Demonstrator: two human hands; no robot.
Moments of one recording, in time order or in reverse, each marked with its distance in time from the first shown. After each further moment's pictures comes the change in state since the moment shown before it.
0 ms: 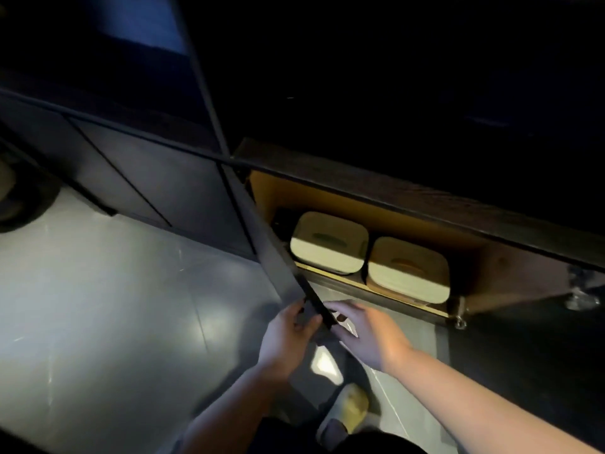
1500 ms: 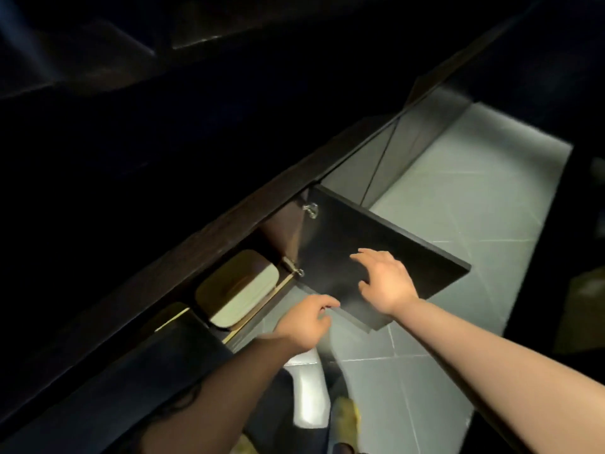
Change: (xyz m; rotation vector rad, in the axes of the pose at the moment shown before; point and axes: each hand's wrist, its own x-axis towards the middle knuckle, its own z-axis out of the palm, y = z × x) left_hand 0.022 0.156 0.225 0.759 -1.148 0.754; right_hand -0.195 0.139 -0.054 0.117 0.659 1.183
